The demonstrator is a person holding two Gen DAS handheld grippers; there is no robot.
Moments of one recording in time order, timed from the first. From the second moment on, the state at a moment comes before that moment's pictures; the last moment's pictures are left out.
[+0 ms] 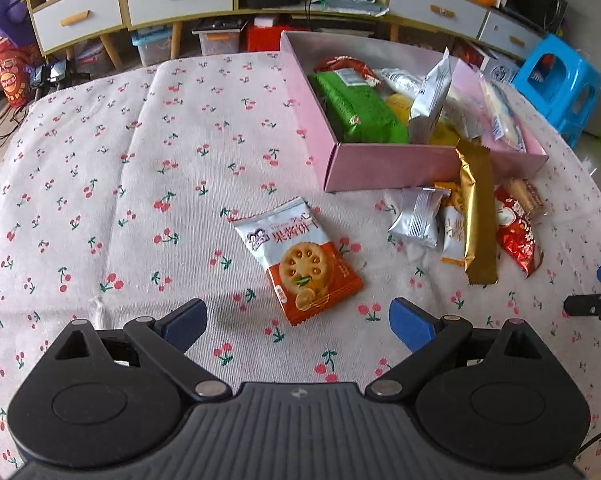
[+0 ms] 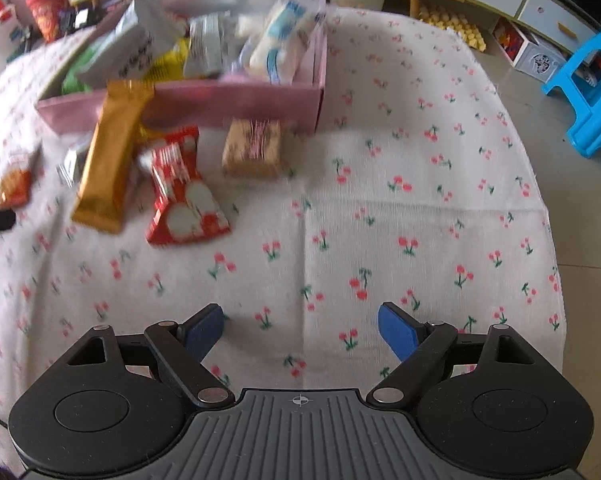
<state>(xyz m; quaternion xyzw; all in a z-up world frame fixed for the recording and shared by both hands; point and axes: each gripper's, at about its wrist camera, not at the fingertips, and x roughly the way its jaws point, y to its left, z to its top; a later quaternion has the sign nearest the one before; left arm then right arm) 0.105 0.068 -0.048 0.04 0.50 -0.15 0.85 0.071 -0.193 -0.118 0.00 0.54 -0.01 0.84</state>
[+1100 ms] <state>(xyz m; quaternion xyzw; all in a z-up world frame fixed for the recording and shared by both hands) 0.106 0.057 -0.055 0.03 0.43 -0.12 0.89 0.075 -0.165 -0.121 -0.03 0.46 0.09 0.88</state>
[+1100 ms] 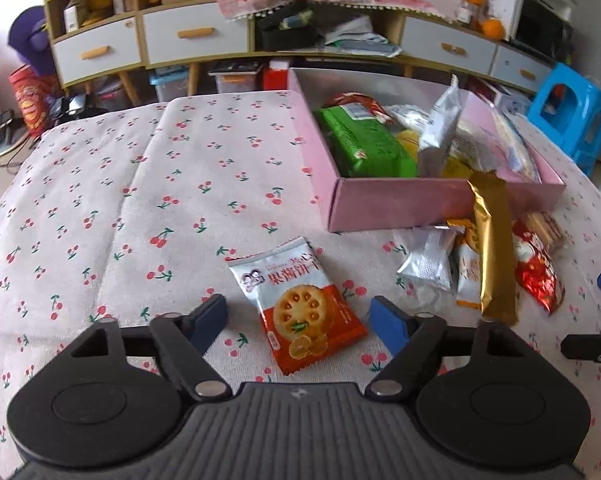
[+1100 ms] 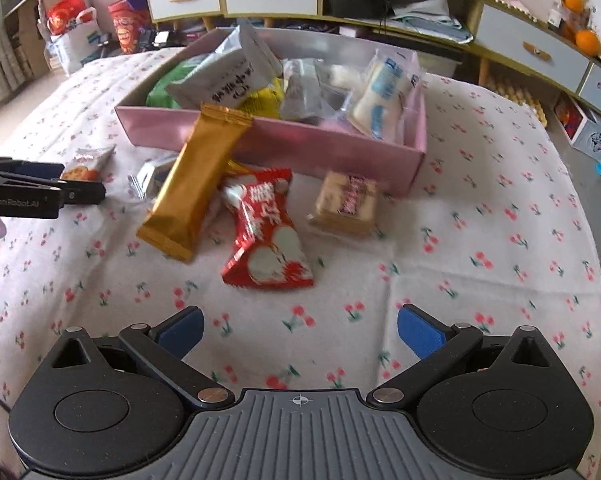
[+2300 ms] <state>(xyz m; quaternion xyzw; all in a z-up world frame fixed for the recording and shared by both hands) 0.111 0.061 -0.042 0.00 0.49 -0.14 0.86 0.112 -0.142 -0.112 0.02 0.45 0.07 0.89</state>
